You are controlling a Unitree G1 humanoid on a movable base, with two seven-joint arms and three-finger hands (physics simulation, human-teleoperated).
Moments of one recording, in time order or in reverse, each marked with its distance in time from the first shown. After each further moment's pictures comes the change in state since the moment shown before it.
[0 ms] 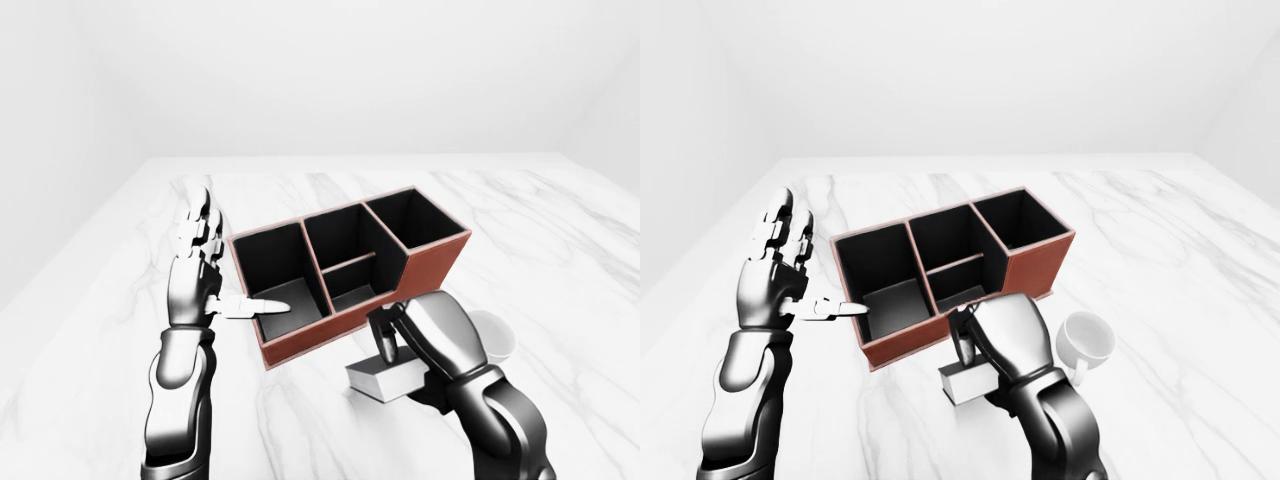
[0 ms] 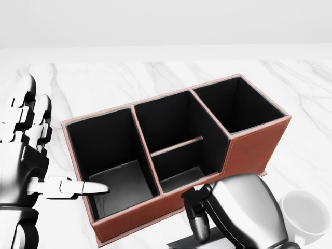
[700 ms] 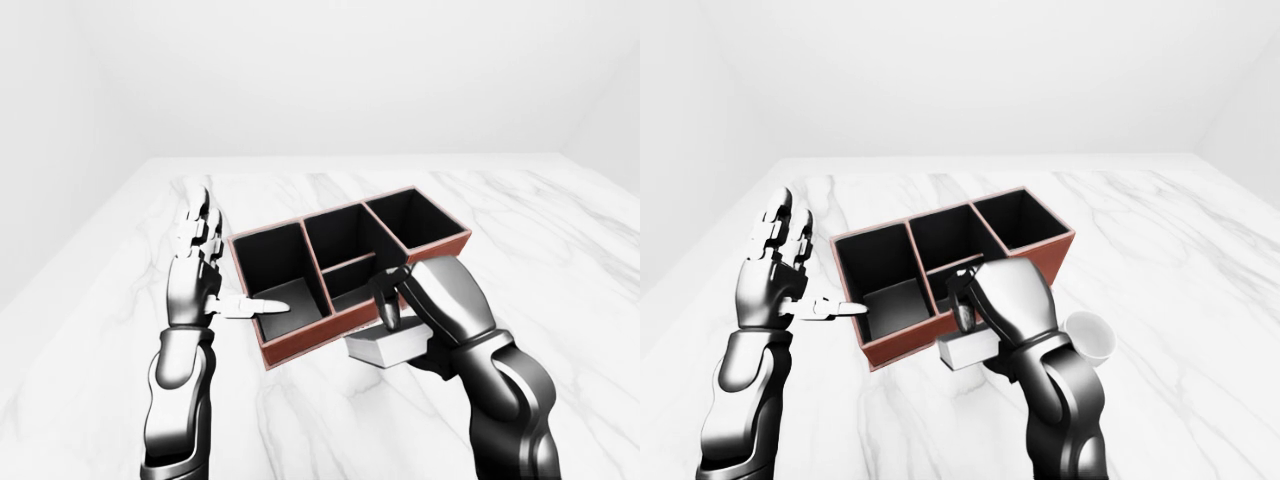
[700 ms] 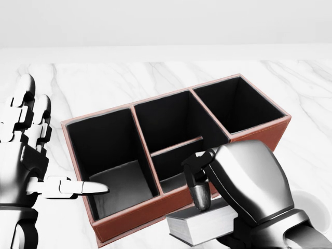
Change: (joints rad) left arm 0.000 0.001 0.002 -0.002 -0.003 0.000 -0.001; right arm -0.221 0.032 -0.040 -0.028 -0.006 0.094 0.145
